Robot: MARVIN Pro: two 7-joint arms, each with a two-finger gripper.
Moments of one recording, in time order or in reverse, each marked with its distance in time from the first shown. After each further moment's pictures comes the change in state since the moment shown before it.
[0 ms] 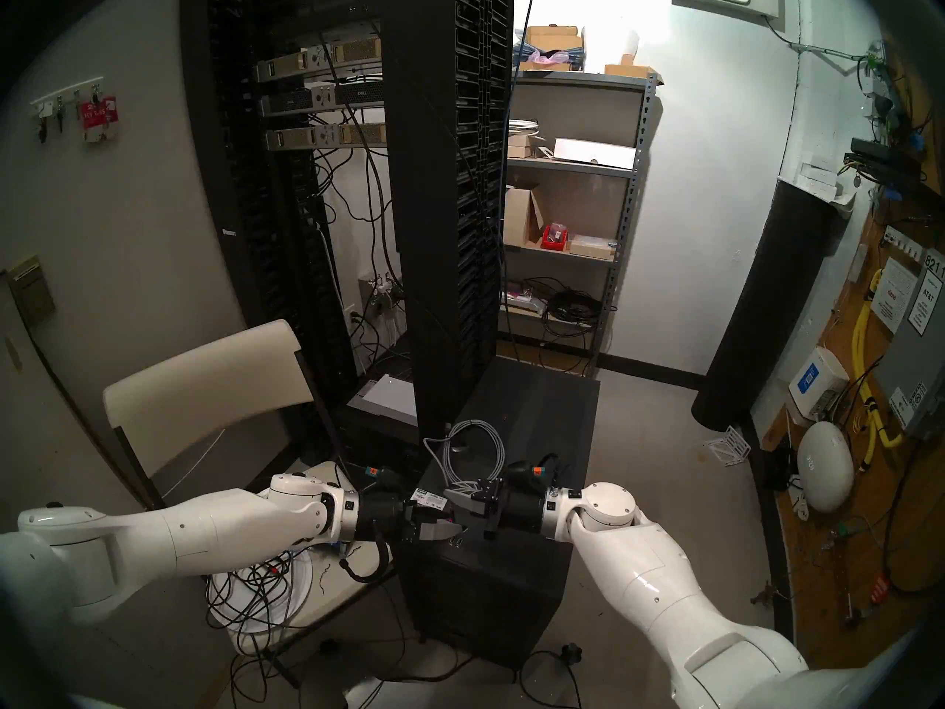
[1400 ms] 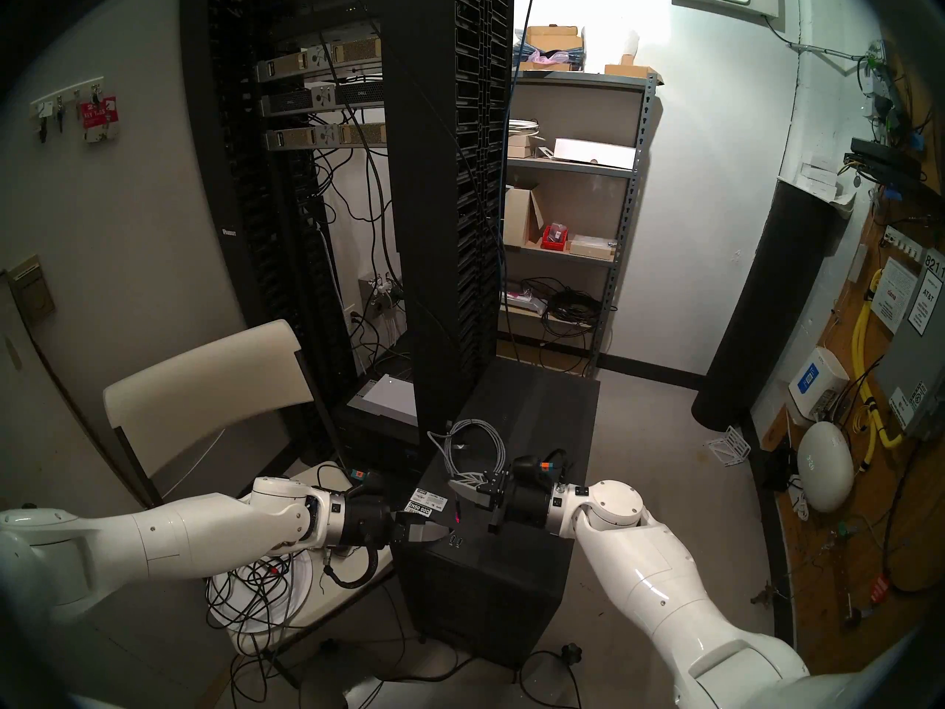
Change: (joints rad) left arm 0.040 0.093 -0.041 -0.139 -0.032 0.013 0.131; right arm -0.026 0.006 0.051 -0.048 0.003 -0.005 0.004
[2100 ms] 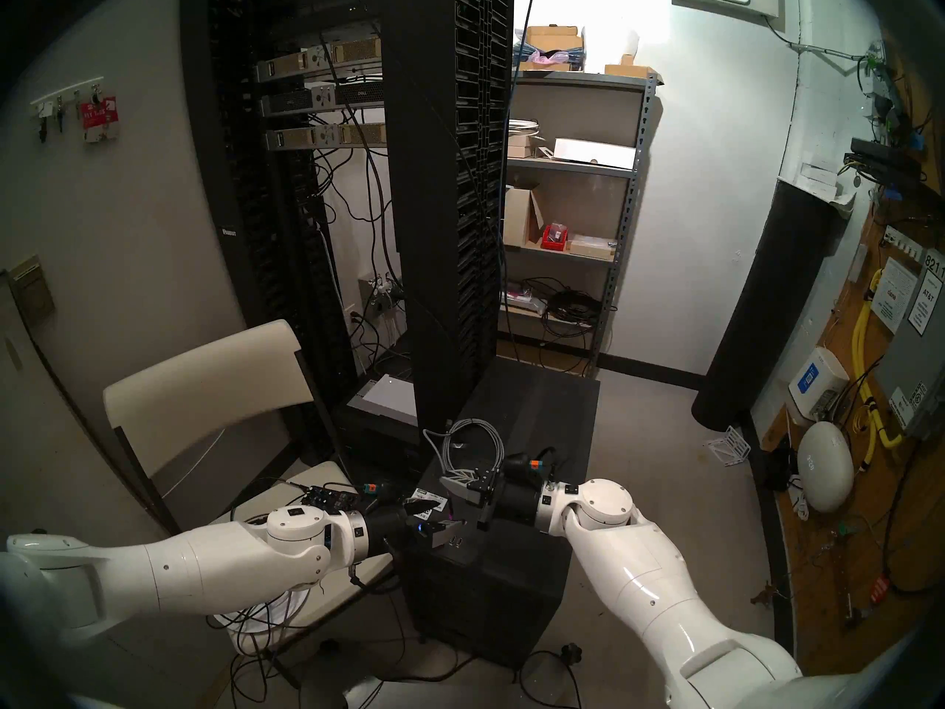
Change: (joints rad) left arm 0.111 -0.039 -0.014 -0.087 0.244 -0.342 0.321; right arm 0.008 -0.031 -0.017 0.002 -0.024 -0.006 -0.041
